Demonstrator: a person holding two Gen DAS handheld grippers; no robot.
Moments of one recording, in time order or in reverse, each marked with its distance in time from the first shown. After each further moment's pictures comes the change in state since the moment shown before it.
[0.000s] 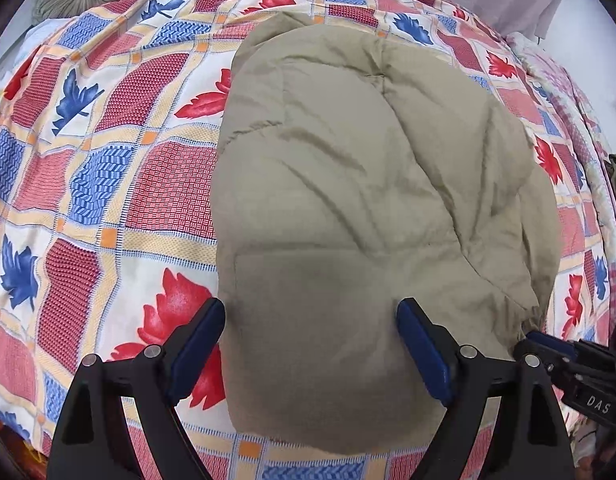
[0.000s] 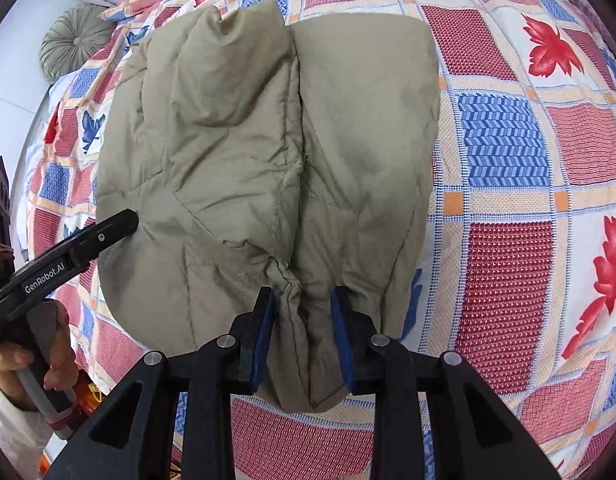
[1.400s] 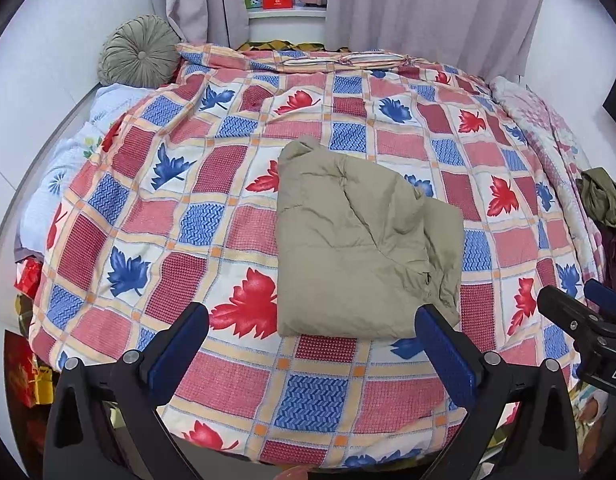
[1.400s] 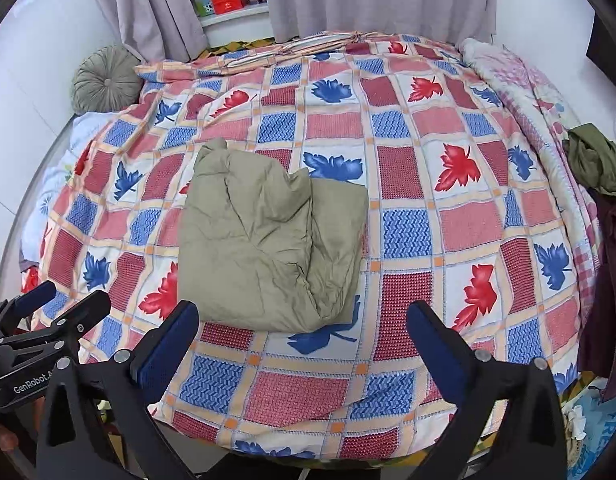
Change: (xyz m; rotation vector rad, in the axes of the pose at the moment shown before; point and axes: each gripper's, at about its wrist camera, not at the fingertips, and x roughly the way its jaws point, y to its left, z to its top) left arm -0.248 -0.033 -0.057 0.002 -0.206 0.121; right arm -0.218 0.082 -0.057 -0.071 -0.322 -0.213
